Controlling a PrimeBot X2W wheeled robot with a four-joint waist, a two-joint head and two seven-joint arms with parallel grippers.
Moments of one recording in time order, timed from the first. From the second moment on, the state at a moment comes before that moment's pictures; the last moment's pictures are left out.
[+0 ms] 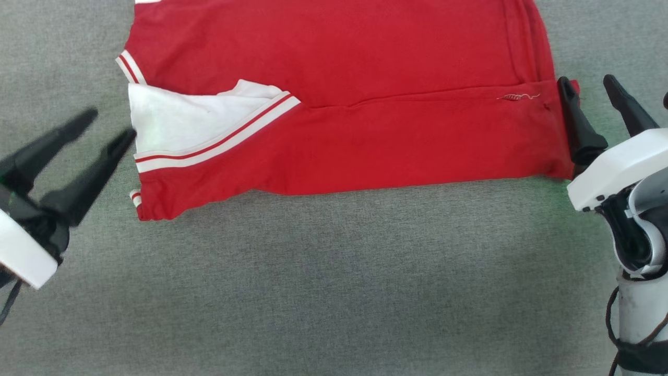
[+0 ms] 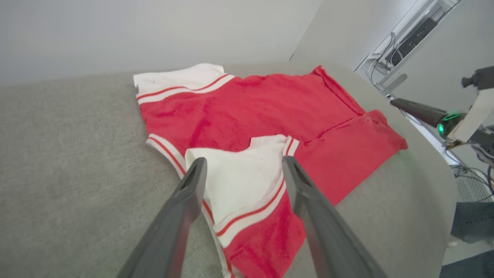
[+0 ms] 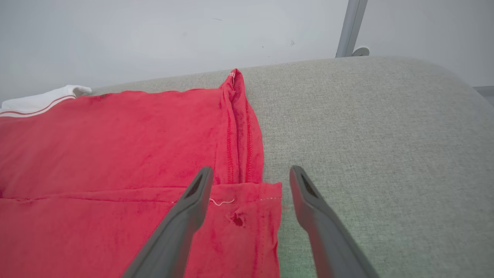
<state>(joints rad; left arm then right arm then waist) -0.62 1.20 -0.74 -0.16 -1.34 -0.13 -0.14 -0.46 -0.13 -0.13 0.00 0.31 0.13 0.36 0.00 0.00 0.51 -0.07</state>
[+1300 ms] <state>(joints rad) -0.73 1.19 -0.92 -0.03 -1.51 -0.13 0.33 -0.47 -0.26 0.06 -0.06 0.37 0.13 0.83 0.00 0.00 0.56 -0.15</state>
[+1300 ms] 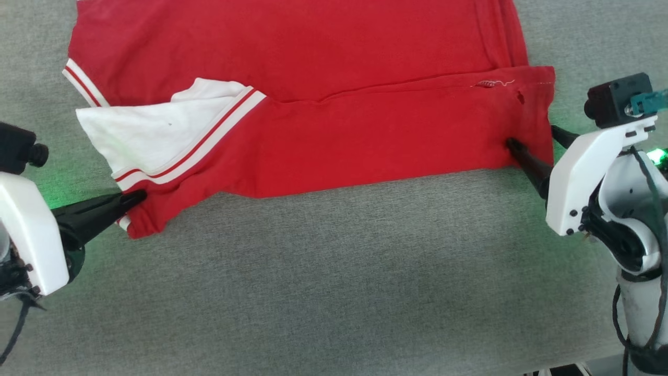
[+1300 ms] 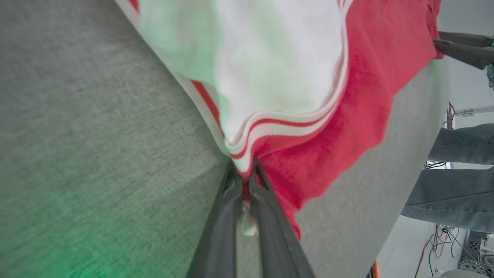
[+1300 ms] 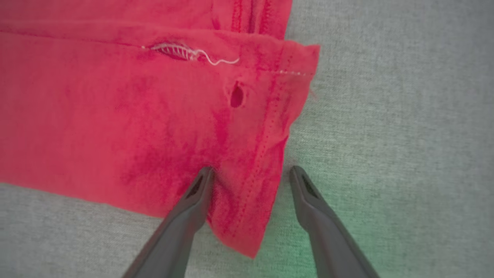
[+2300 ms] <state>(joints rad) -0.47 1.38 -1.02 -0.34 -1.56 -0.13 0.05 -0.13 -0.36 -0.04 -0.35 0.49 0.13 1.00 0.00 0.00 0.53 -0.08</state>
